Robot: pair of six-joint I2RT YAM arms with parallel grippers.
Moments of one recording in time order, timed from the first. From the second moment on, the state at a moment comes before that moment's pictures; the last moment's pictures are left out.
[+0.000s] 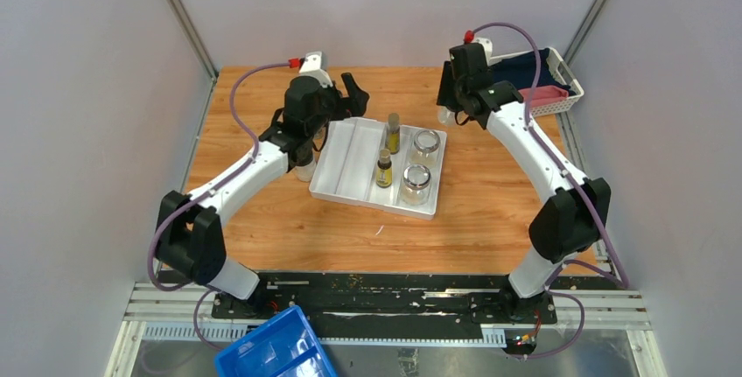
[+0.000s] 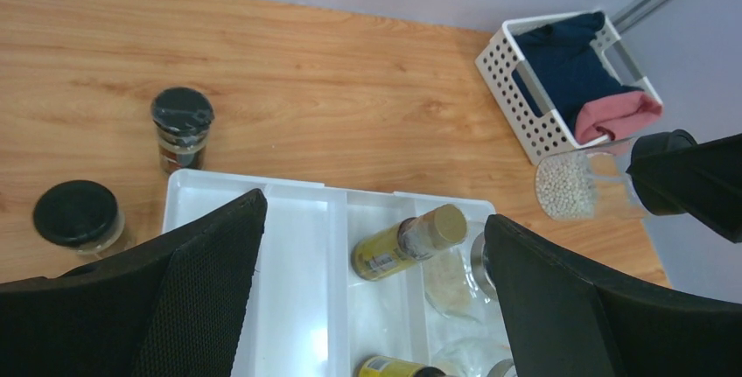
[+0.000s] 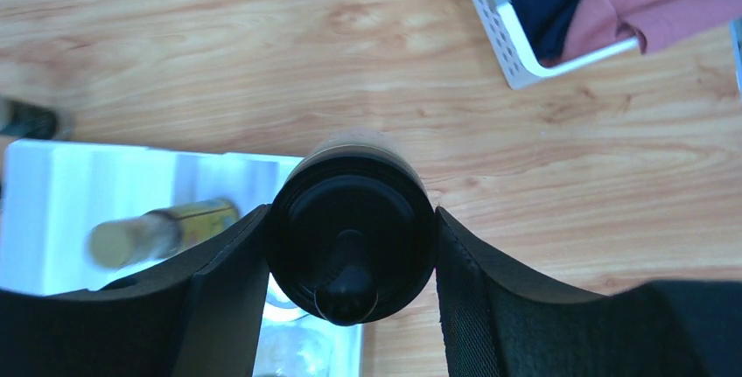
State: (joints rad) left arm -0.47 1.54 1.17 0.13 -0.07 -0.46; right arm 0.36 1.67 1.61 -0.62 0.37 0.36
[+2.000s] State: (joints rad) left arm -0.47 1.16 0.91 0.25 -0.43 -0.51; right arm 0.72 2.24 2.39 -0.87 0.19 0.04
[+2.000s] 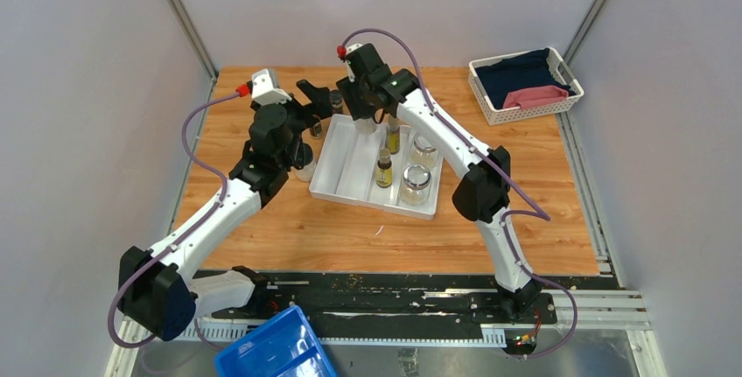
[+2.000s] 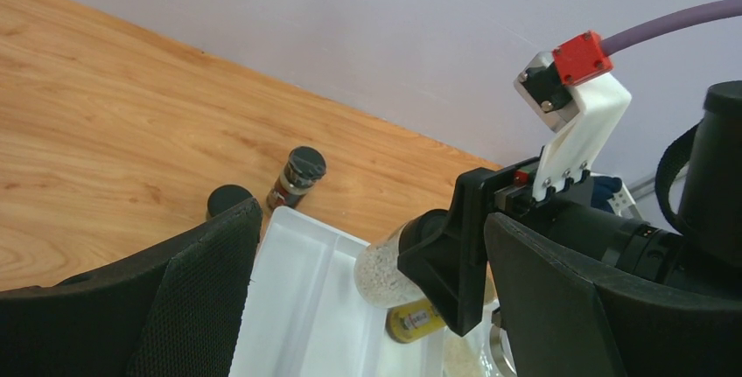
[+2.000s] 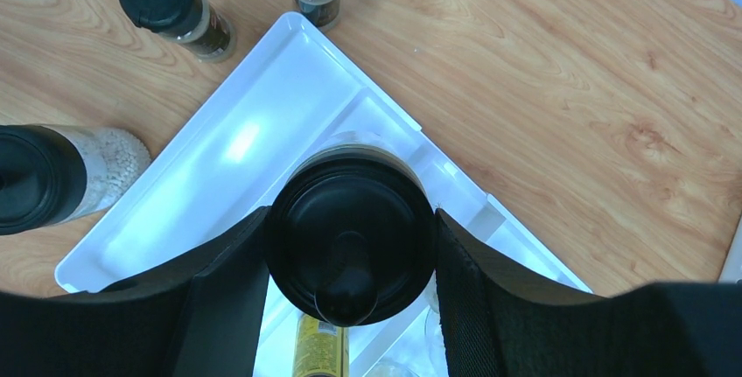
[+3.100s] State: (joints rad) left arm -0.47 1.21 0.91 0.27 -0.44 -0.51; right arm 0.69 2.28 2.23 -0.76 0.11 0.05
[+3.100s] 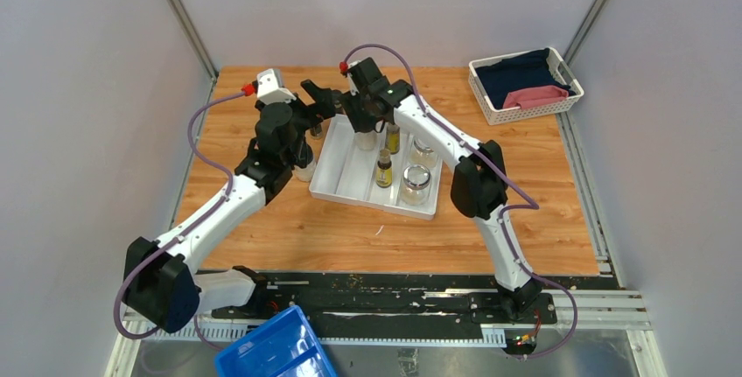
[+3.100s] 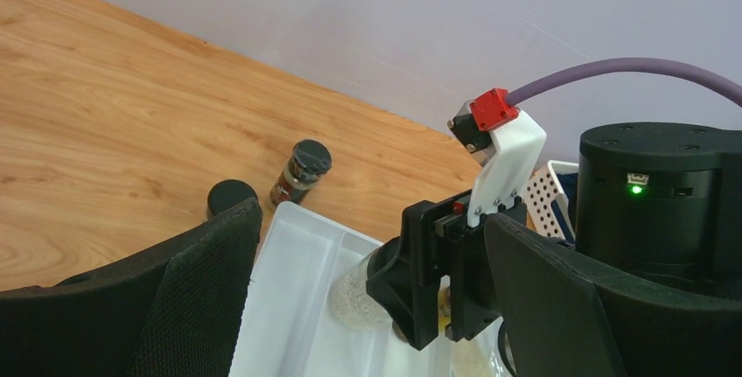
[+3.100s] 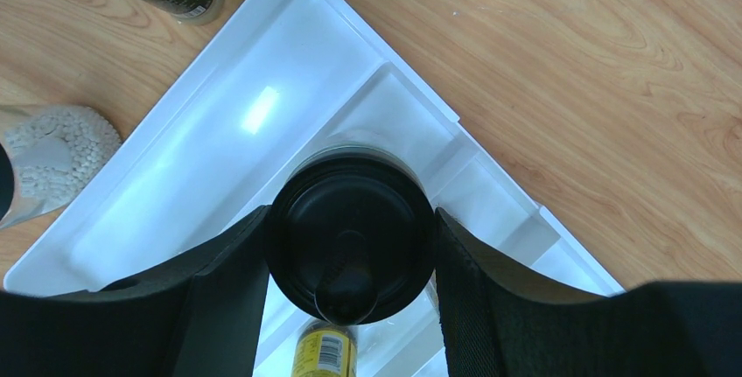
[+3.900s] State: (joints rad) left arm -0.47 1.23 0.91 0.29 -0.44 -0.51; right arm 0.68 2.32 2.25 -0.76 0.10 0.03
